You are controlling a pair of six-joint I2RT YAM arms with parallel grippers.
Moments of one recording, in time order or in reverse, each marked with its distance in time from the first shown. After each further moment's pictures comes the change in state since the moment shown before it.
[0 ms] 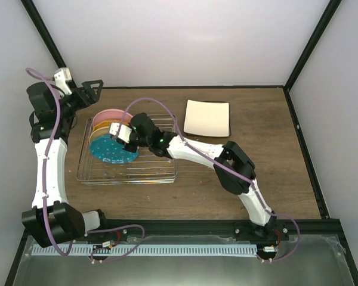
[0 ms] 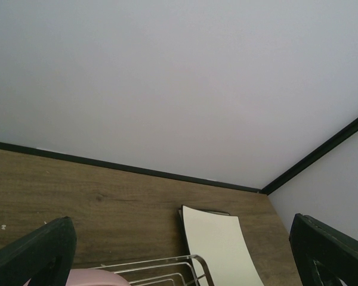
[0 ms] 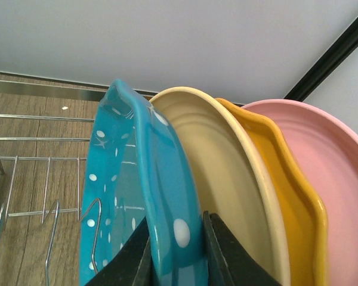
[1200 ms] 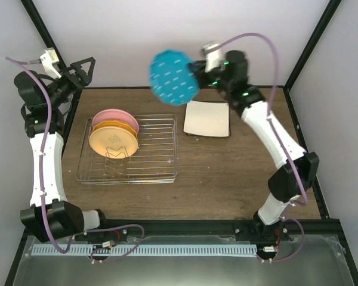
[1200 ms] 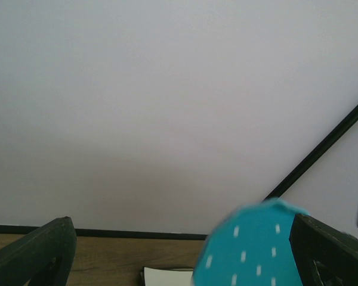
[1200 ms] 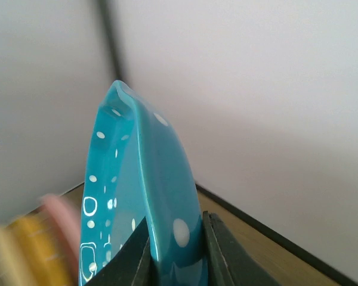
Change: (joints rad) left arm 0.000 0.040 0.147 0.194 0.025 -0.188; right arm -0.494 -0.482 0.002 -0.236 -0.143 0.442
